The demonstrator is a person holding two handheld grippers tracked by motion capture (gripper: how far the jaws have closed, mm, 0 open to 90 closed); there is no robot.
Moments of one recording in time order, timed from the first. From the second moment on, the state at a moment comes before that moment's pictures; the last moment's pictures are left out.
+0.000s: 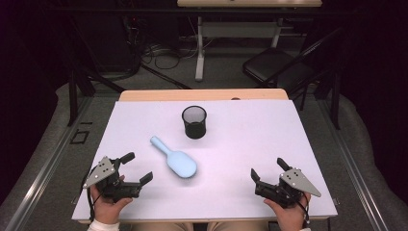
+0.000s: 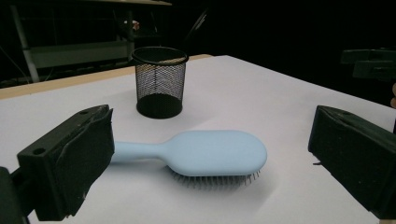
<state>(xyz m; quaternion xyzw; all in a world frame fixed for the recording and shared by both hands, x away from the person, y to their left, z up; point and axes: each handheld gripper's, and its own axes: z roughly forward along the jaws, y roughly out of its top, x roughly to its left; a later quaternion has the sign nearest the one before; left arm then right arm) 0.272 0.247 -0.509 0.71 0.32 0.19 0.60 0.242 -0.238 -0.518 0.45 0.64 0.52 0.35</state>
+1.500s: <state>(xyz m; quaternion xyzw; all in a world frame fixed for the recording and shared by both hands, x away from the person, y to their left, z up) 0.275 0.250 -0.506 0.72 0.35 0.17 0.58 0.241 -0.238 -0.518 0.45 0.65 0.51 0.35</state>
